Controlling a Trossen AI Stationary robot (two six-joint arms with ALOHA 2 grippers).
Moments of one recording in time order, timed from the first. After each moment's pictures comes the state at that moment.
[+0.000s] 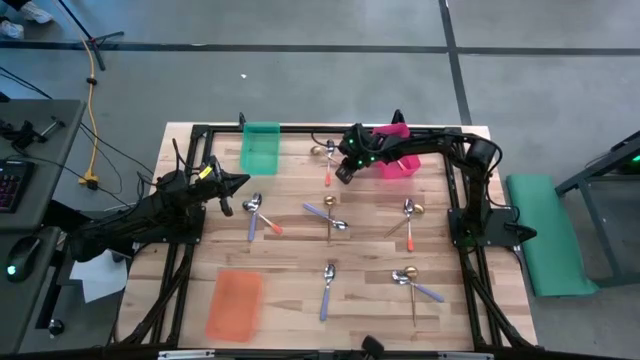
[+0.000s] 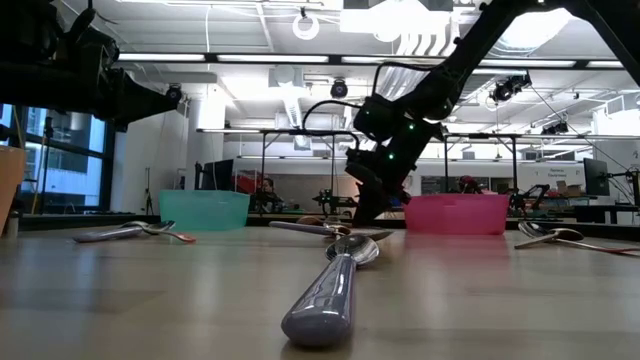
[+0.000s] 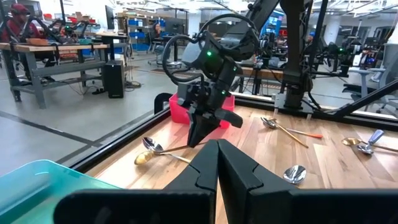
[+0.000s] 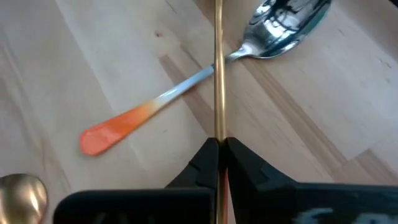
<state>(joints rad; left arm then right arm) 0.42 0.02 0.01 0.02 0.04 -0.05 -0.53 1.95 1.12 -0.13 -0.11 0.10</state>
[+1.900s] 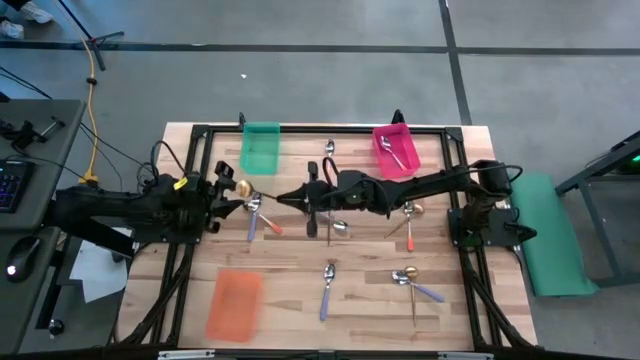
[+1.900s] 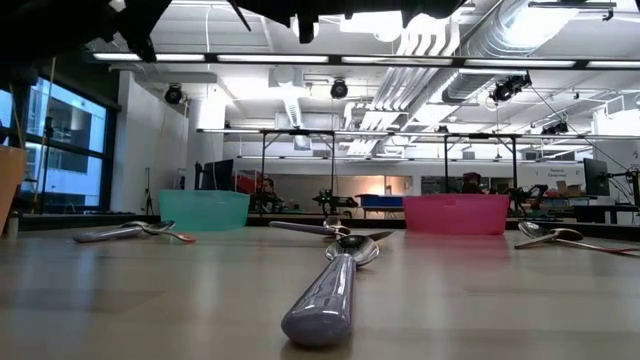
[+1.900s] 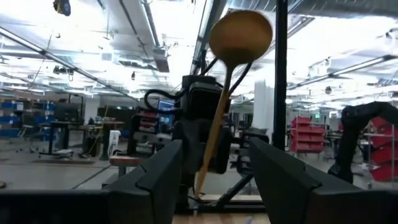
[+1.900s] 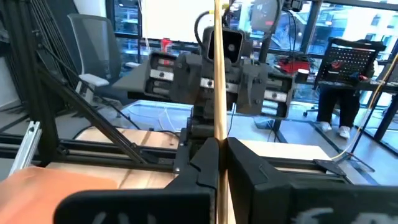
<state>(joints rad) 0.05 0.41 0.08 0.76 0.11 -0.10 0.04 1.81 1.28 0.52 0.01 -0.11</state>
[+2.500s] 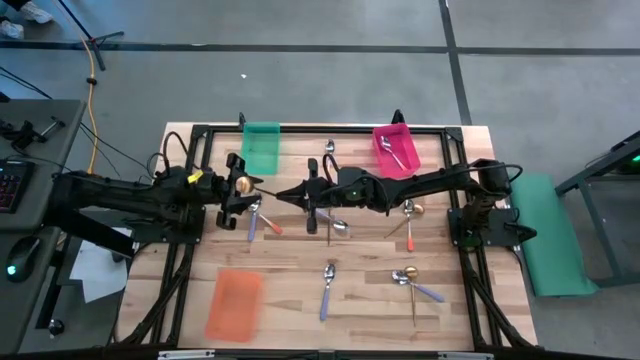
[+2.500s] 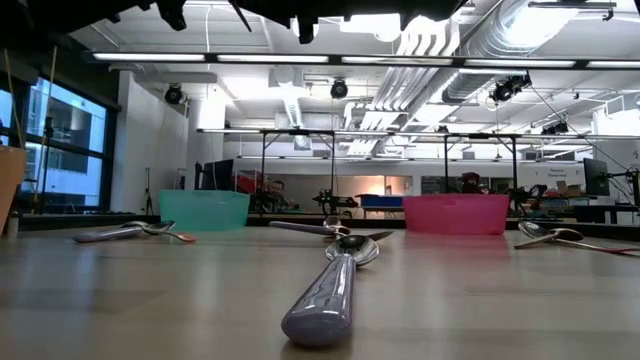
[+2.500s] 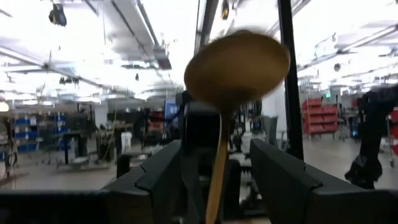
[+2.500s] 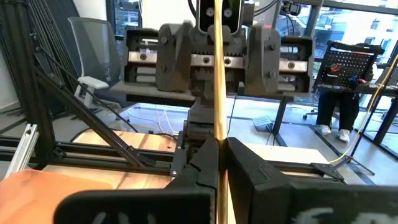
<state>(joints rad) 0.02 0.72 0.29 0.85 0.08 0.04 0.02 1.81 1.28 0.54 0.00 -0.12</state>
